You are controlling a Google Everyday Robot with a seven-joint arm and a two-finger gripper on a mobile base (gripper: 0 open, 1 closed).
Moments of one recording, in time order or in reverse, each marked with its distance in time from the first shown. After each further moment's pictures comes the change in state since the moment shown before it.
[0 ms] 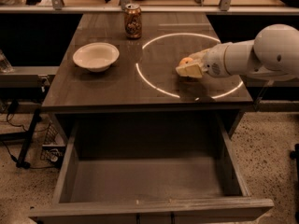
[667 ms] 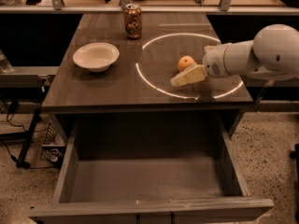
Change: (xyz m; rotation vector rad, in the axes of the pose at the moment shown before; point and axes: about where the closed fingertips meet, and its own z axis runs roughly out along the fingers) arm 0.003 -0.001 0.002 -0.001 0.014 0.011
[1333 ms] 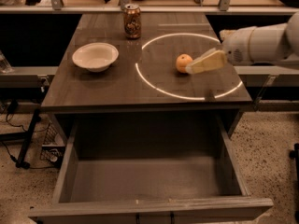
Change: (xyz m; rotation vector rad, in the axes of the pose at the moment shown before) arm -0.033 -0.016 -0.057 0.015 -0.072 -0.034
